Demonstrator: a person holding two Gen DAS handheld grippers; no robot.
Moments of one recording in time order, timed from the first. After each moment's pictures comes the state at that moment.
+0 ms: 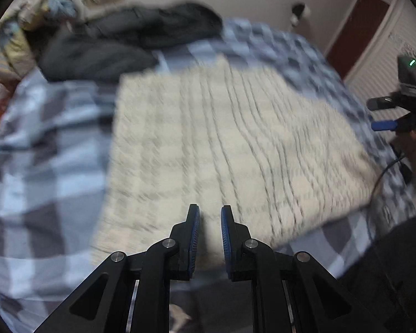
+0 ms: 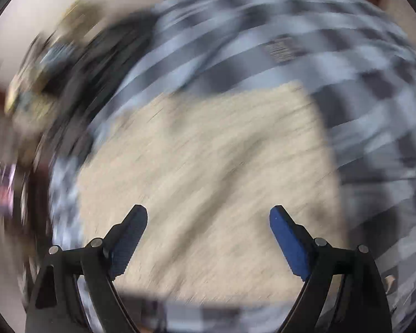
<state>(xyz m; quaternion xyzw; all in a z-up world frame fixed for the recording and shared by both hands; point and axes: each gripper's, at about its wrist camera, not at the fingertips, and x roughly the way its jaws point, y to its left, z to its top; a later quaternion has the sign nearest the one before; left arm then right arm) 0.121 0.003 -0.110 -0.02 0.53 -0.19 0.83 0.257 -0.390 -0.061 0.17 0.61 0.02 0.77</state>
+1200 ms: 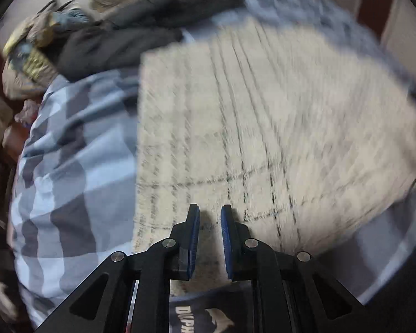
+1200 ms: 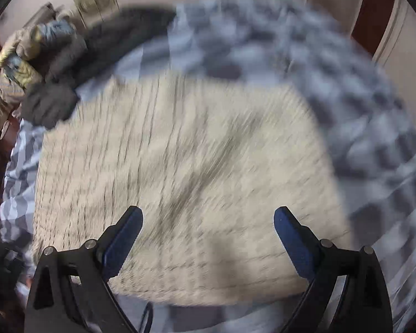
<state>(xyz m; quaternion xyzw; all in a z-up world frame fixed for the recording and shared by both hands) 0.136 -0.032 -0.151 0.13 0.55 -0.09 0.82 0.198 -0.350 -0.131 0.06 0.57 -0.07 0.81</state>
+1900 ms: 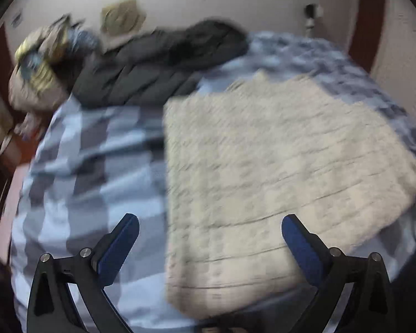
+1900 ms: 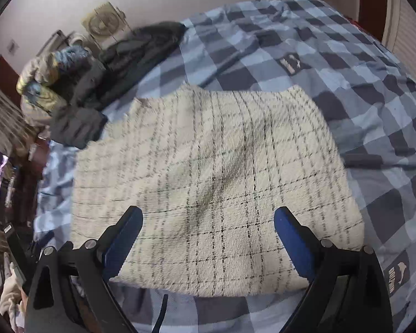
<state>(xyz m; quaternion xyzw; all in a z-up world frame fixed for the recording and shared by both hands) 0.146 -0.003 -0.105 0.06 0.44 -0.13 0.89 0.165 -0.365 -0.082 0.14 0.52 -0.02 0.84</state>
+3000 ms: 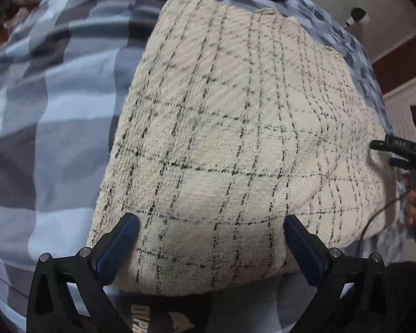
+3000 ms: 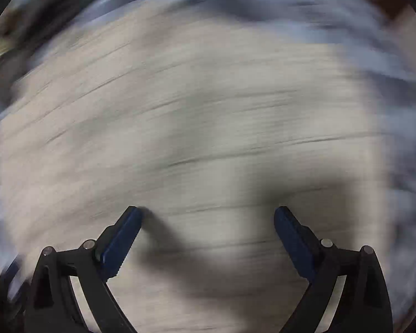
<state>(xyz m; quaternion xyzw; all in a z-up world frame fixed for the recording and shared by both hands) 0.177 0.039 -0.171 -0.13 0.62 -0.11 0.77 0.269 -0.370 -0.194 0.01 0.66 -0.17 0.73</state>
